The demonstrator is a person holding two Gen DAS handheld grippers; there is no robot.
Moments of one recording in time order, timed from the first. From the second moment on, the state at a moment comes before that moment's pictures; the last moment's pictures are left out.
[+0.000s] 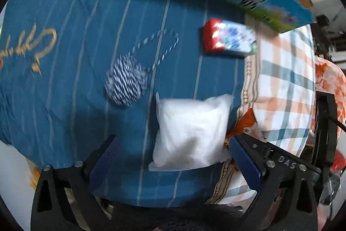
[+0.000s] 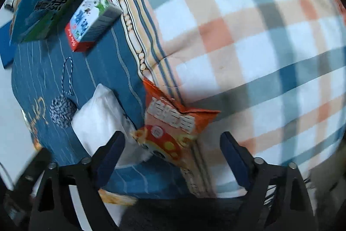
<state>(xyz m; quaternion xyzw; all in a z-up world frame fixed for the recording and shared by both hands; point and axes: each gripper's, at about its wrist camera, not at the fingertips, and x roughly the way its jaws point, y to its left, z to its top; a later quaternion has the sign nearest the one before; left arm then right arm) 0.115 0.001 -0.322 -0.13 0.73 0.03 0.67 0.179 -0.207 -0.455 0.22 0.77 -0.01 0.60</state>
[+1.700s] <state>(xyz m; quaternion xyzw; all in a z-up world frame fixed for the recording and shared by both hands) 0.156 -0.048 -0.198 -0.03 0.58 -0.03 0.81 0.194 -0.202 -0.279 0.02 0.69 0.05 0.72</state>
